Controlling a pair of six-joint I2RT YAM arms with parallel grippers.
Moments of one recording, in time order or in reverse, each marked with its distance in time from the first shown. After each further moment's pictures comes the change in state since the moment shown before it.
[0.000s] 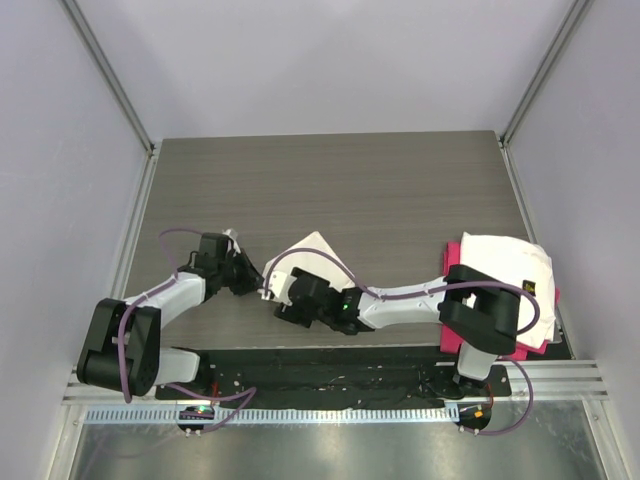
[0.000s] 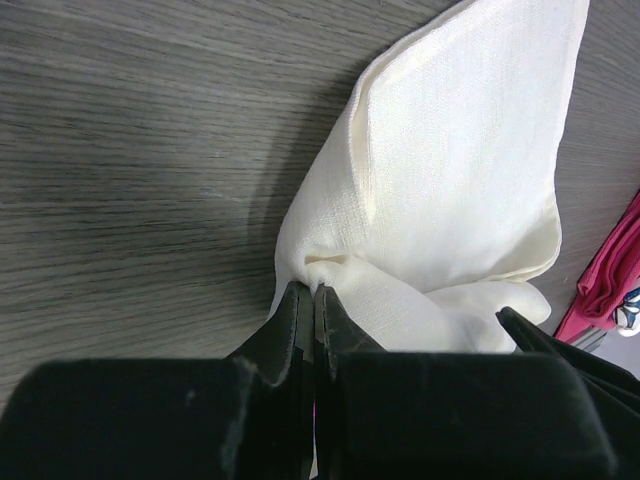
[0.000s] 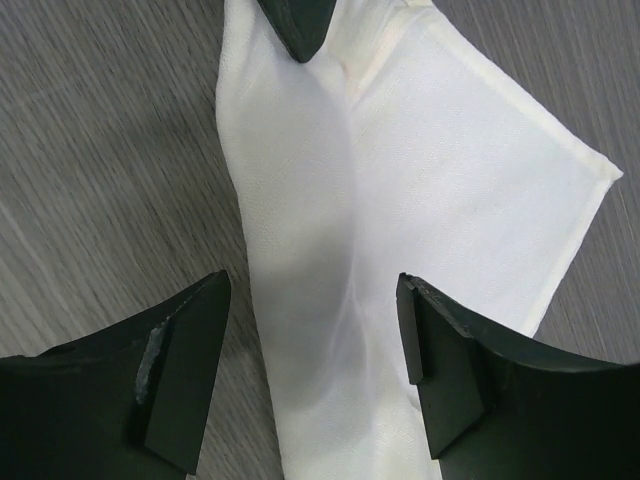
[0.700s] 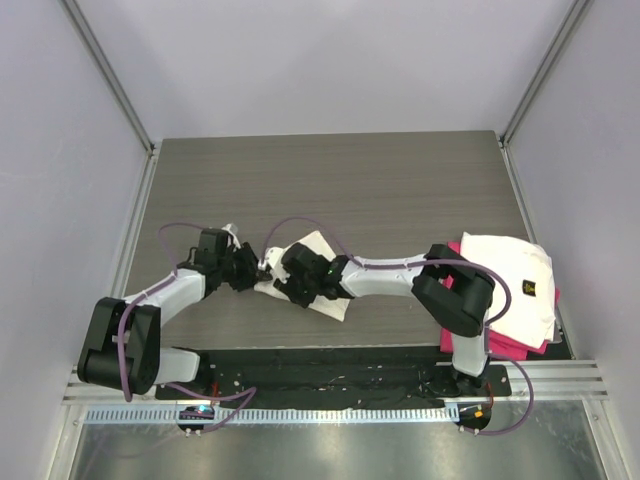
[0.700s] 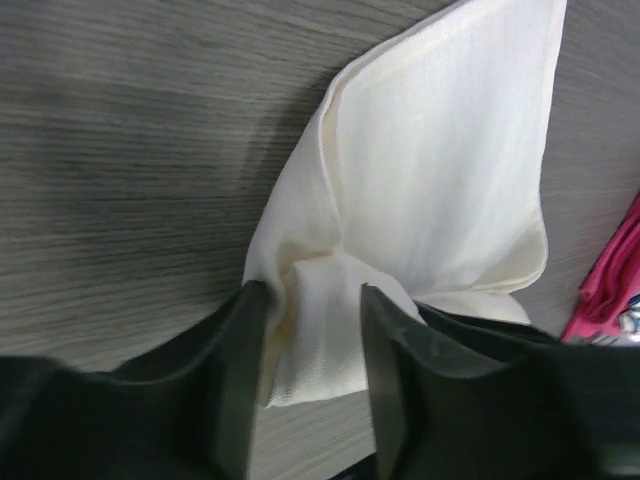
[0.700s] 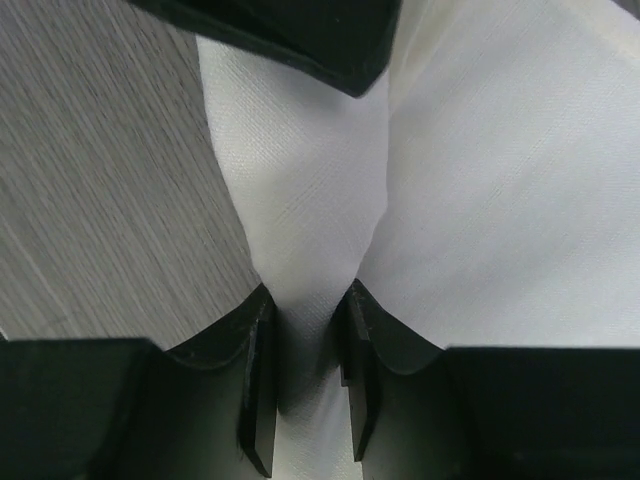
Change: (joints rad) left arm 0.005 0.007 0.031 -0.004 -0.014 0.028; right arm -0.145 0.184 0.233 -0.225 -0.315 0.111
